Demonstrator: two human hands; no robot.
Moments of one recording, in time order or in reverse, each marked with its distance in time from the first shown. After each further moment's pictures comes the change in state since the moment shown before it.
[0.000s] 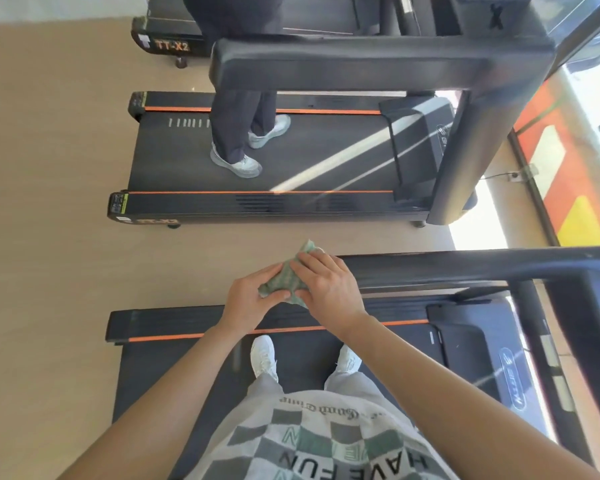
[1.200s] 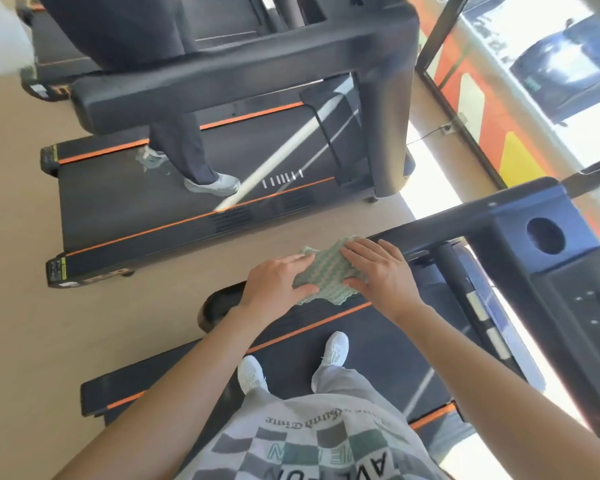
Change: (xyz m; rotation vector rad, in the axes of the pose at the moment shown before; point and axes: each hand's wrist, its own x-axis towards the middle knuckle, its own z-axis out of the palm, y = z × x) left_hand 0.081 0.144 0.117 0.654 -0.287 0.344; right_hand -0.109 0.184 -0.069 -0.094 0.141 0.298
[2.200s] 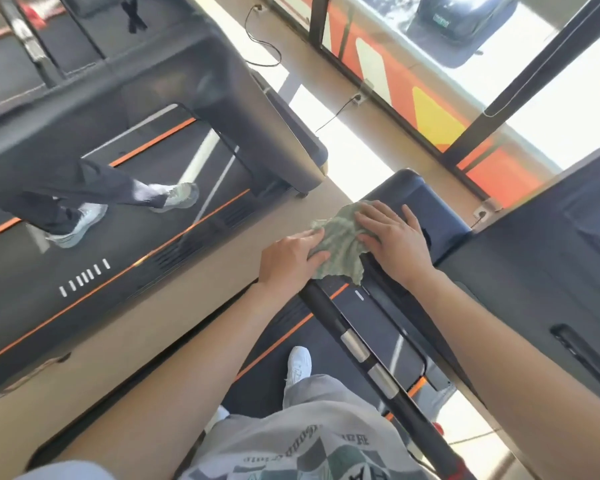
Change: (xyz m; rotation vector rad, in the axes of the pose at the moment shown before) left_hand 0.228 0.229 0.103 0.005 -0.120 0.193; right_hand -0.046 0.287 -0.082 -0.003 -0.042 0.464
